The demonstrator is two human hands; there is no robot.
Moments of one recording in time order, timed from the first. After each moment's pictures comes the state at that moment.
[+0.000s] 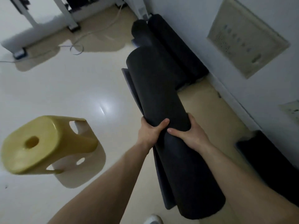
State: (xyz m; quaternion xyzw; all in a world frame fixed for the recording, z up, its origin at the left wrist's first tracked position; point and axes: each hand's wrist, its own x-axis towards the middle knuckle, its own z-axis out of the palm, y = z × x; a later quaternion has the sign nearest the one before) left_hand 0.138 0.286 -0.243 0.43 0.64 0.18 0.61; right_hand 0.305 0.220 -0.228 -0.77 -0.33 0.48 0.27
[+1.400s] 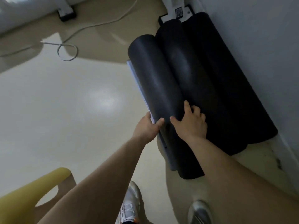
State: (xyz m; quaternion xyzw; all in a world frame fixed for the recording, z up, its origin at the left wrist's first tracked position) left_hand 0.153 0.714 -0.436 0.53 0.67 -0.03 0.52; right_hand 0.302 0.683 -0.421 -0.84 -0.45 0.31 -0.02
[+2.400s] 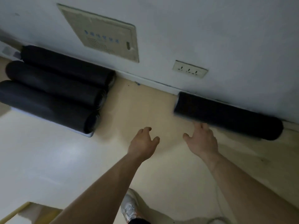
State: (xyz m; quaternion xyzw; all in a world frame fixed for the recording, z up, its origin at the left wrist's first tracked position) left_hand 0.347 0.205 -0.236 0.83 0.33 -0.24 0.39; right_hand 0.456 0.028 -0.230 -0.95 -0.06 0.30 0.07
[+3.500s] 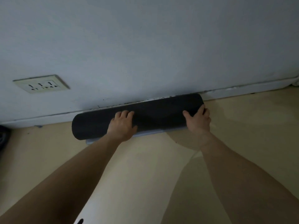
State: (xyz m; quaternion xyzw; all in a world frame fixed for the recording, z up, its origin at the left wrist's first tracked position) left_hand 0.630 -0.103 -0.463 0.99 0.00 -0.14 0.02; right_hand 0.663 -0.400 -0.489 -0.89 0.23 0.11 0.37
